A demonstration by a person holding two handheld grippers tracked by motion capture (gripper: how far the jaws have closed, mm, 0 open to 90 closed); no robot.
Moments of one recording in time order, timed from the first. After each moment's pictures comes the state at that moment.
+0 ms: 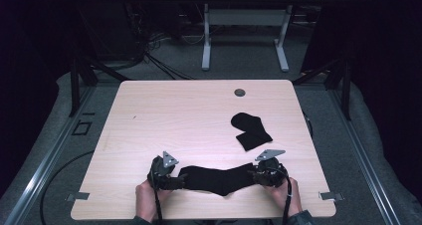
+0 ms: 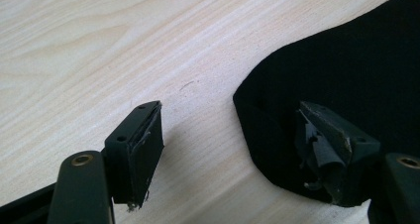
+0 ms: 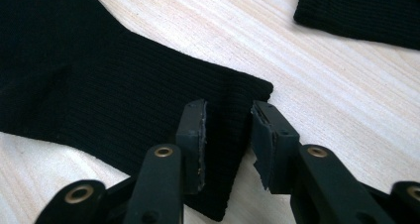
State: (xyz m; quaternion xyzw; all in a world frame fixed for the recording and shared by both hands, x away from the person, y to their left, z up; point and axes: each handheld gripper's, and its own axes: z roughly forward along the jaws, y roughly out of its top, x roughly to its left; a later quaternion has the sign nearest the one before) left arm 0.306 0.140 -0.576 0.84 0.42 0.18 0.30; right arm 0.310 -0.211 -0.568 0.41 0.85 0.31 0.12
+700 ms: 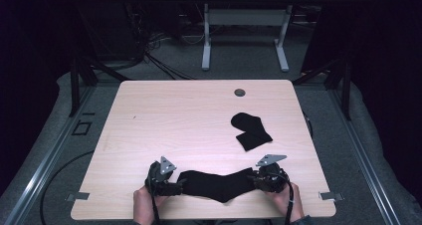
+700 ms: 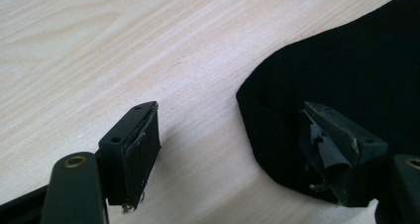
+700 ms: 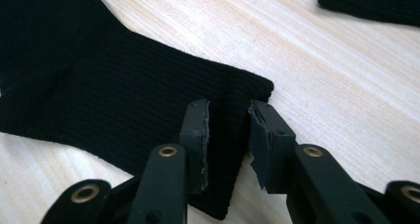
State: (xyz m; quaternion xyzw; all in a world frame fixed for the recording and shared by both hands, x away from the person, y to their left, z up) left arm 0.290 0.146 -0.579 0.84 0.40 0.17 0.31; right arm 0.295 -0.212 -0.569 0.40 0.85 0.31 0.11
